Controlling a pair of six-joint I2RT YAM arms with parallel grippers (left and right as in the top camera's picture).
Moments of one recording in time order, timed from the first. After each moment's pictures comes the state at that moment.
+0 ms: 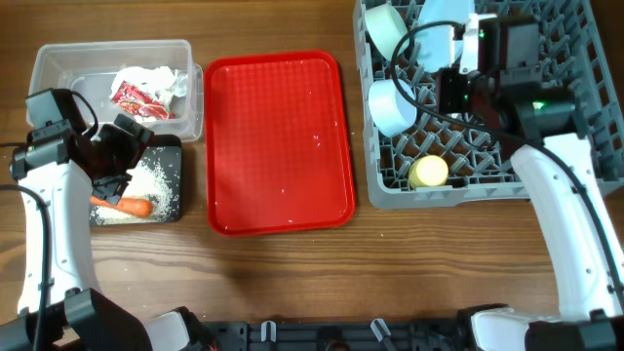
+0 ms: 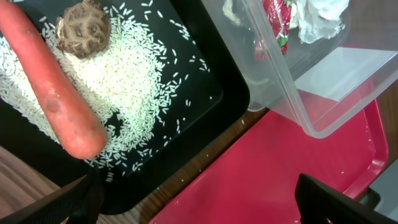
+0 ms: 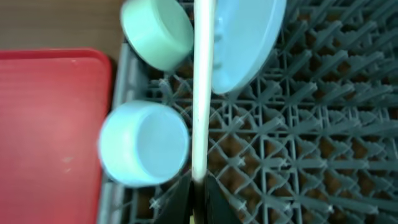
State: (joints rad) left arm 0.38 1.47 1.16 -0.92 0.19 -0.68; right arm 0.15 1.48 1.43 -0.81 0.08 0.04
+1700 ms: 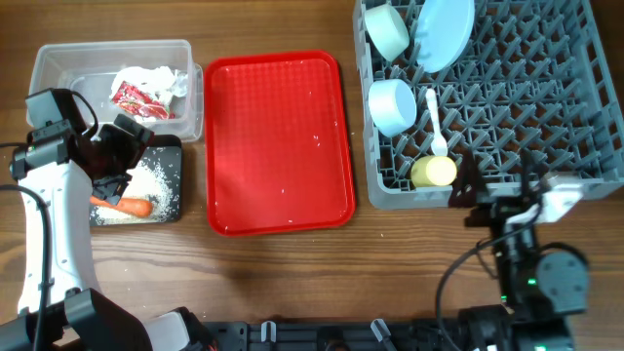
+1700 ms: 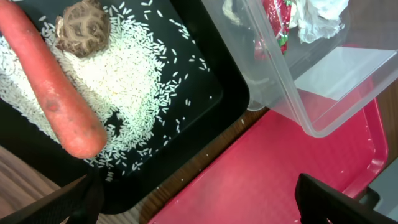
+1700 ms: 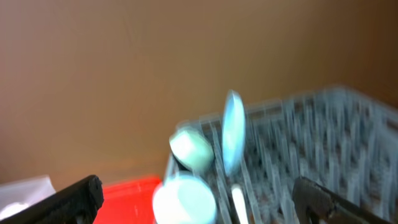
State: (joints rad) left arm 0.38 1.47 1.16 -0.92 0.19 -0.68; right arm 0.11 0.27 0.42 -0.14 0.05 0.28
